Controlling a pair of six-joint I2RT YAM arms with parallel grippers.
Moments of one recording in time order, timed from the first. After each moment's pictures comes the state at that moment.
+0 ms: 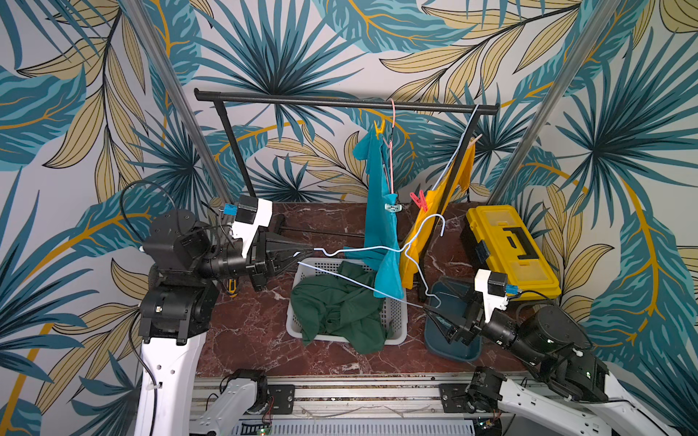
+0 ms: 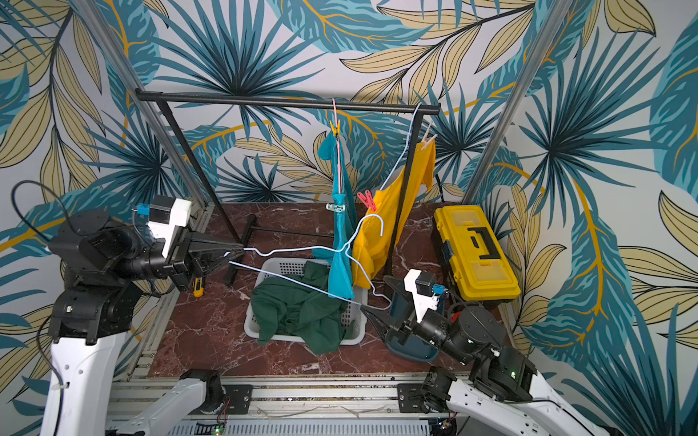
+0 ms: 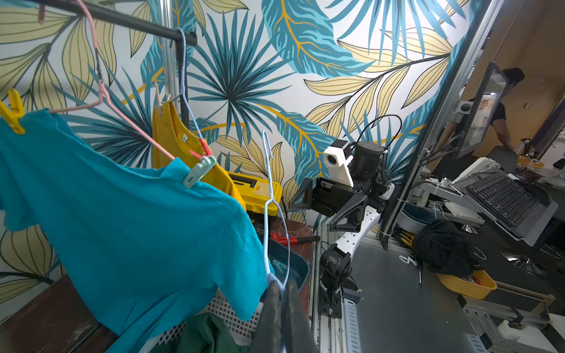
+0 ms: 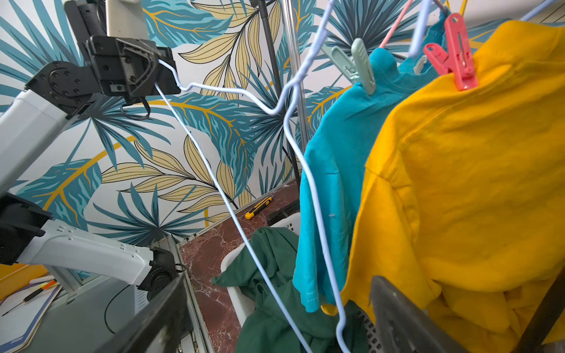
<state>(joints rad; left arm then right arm) -0.04 0.94 1.51 -0.53 1.32 -0.19 0.94 0.44 0.87 -0.41 0.05 0.17</state>
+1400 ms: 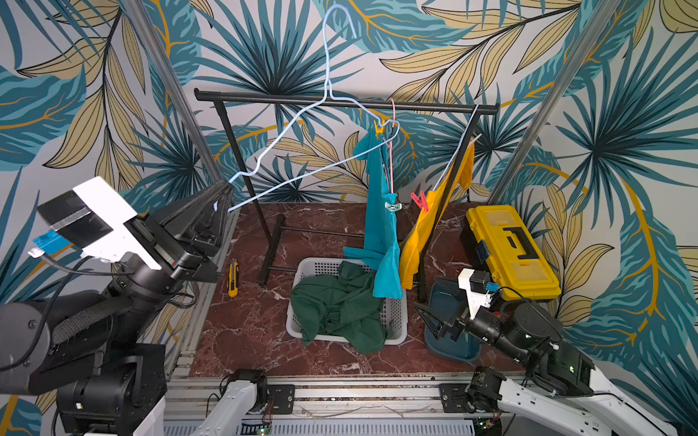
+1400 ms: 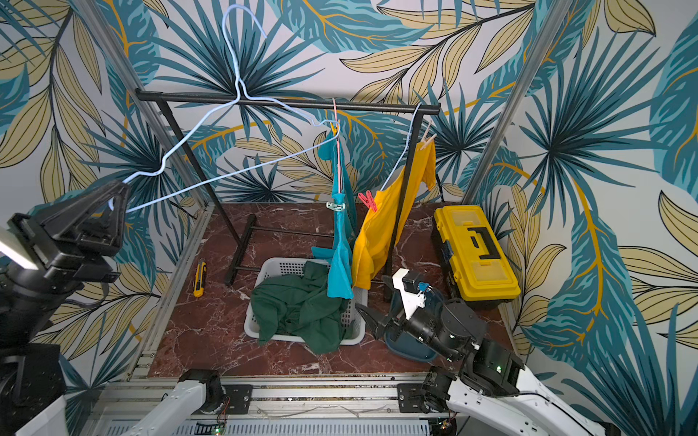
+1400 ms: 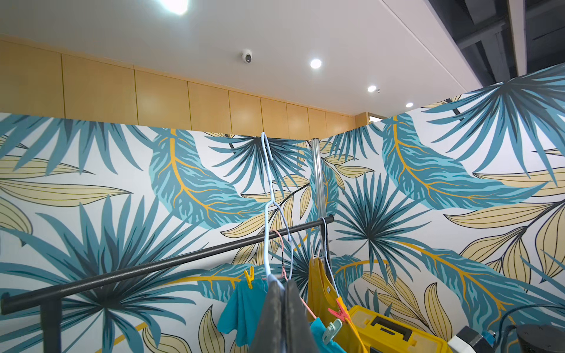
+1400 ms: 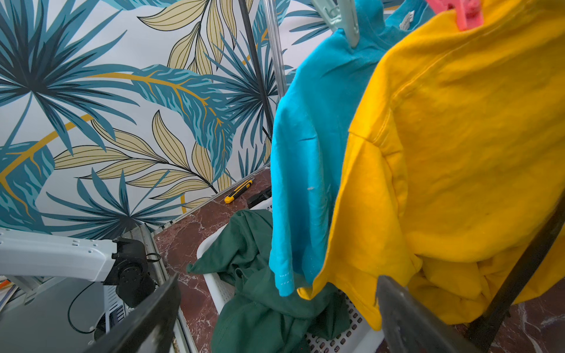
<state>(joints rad) -0.04 0.85 1.83 -0.38 0.59 -0.27 0.94 0.48 0.81 -0.41 0.12 0.16</state>
